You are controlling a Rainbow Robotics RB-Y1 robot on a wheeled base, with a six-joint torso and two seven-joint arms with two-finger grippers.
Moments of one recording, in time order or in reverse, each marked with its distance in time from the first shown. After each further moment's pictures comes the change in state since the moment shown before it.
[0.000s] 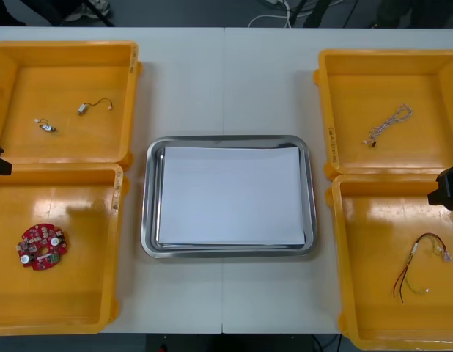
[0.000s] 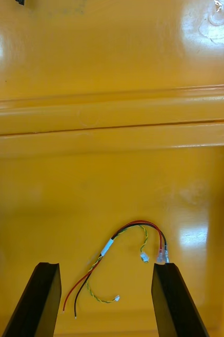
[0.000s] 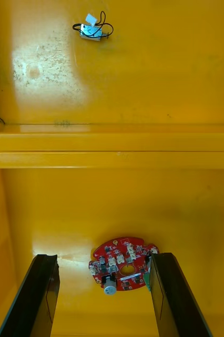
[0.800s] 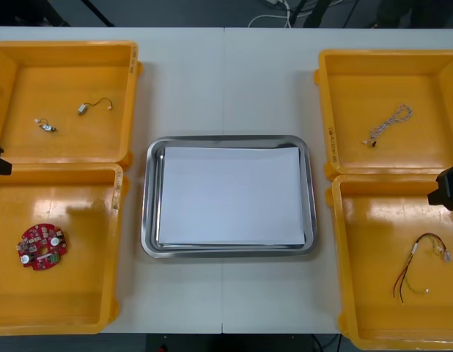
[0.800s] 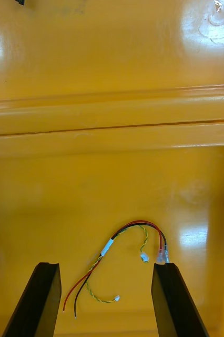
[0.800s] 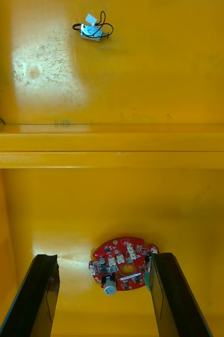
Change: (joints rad) right arm 0.000 0.000 0.000 0.000 0.000 0.000 0.000; left arm 0.000 0.000 0.000 0.000 0.000 0.000 0.000
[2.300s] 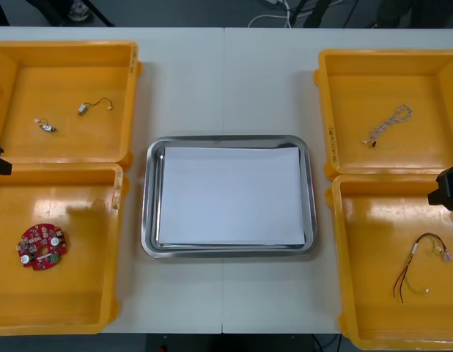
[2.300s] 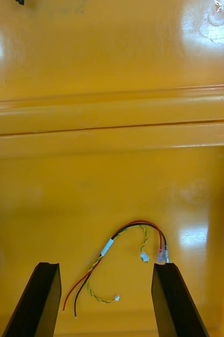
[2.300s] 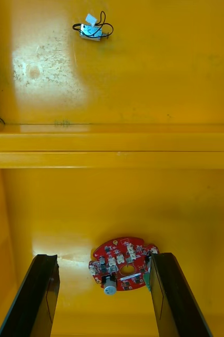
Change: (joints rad) right arm 0.000 0.000 0.000 0.000 0.000 0.000 0.000; left arm 0.000 0.000 0.000 0.000 0.000 0.000 0.000
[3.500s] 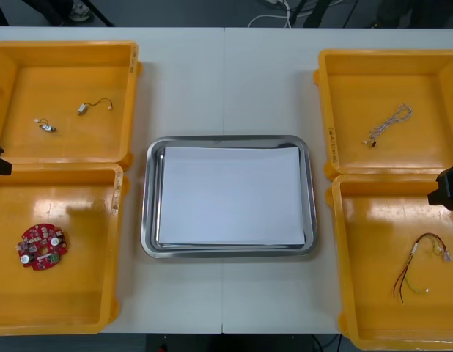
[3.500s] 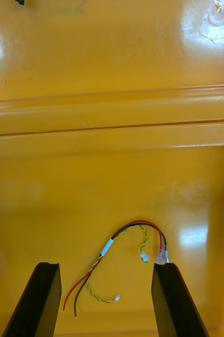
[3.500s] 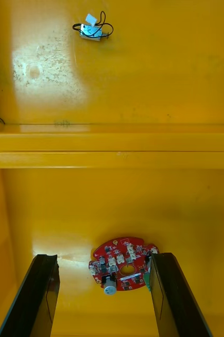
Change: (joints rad) right arm 0.000 0.000 0.000 0.000 0.000 0.000 0.000; left arm 0.000 0.000 0.000 0.000 0.000 0.000 0.000
